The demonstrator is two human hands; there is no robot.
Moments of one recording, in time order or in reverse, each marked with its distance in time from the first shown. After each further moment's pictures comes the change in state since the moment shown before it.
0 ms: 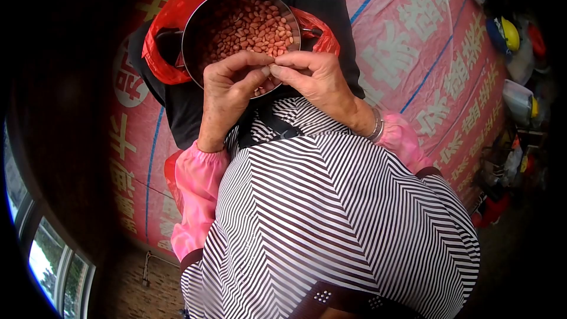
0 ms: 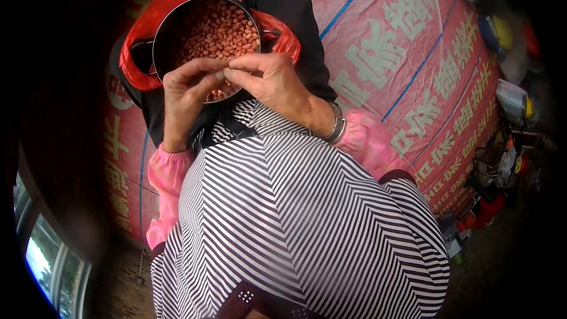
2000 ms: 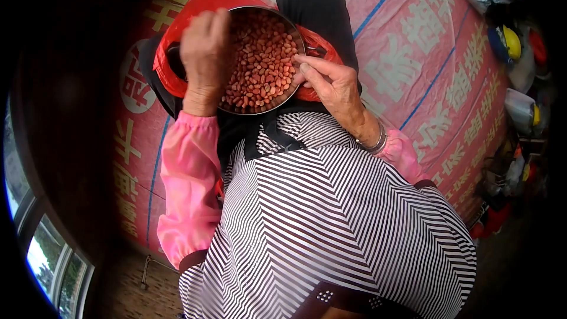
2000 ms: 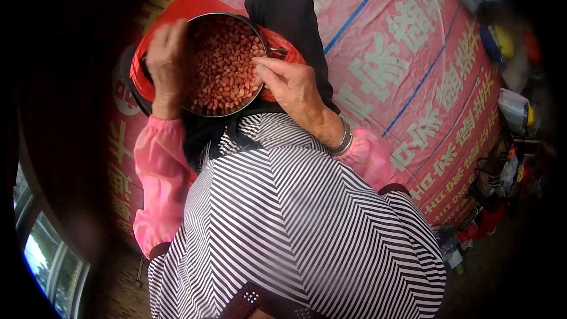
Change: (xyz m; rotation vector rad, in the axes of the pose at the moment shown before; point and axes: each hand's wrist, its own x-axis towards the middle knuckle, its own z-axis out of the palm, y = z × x) left_hand 0.076 0.008 -0.050 1.441 0.399 0.805; right_hand 0.003 0.009 -0.018 -0.154 0.165 0.037
